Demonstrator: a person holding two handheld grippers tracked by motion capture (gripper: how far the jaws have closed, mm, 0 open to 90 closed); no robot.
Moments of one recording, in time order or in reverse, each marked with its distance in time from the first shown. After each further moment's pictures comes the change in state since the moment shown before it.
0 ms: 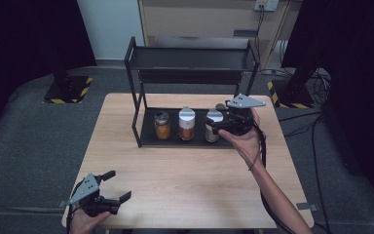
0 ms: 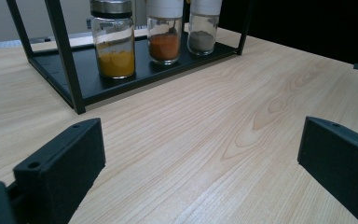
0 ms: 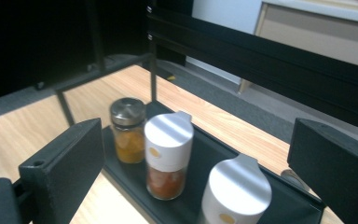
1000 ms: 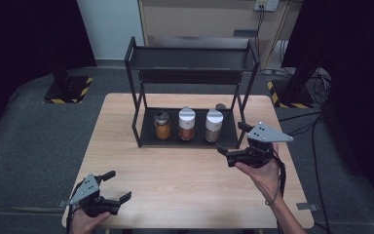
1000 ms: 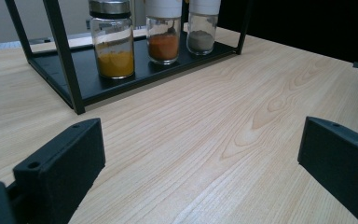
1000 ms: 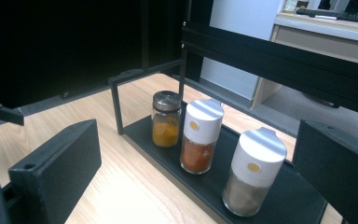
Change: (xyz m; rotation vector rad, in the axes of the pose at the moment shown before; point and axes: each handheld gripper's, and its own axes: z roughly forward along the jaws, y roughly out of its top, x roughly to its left) left arm -0.001 0.000 -0.001 0.003 0.001 0.012; right arm 0.027 -0.045 -0.080 -0.084 0.049 -0.017
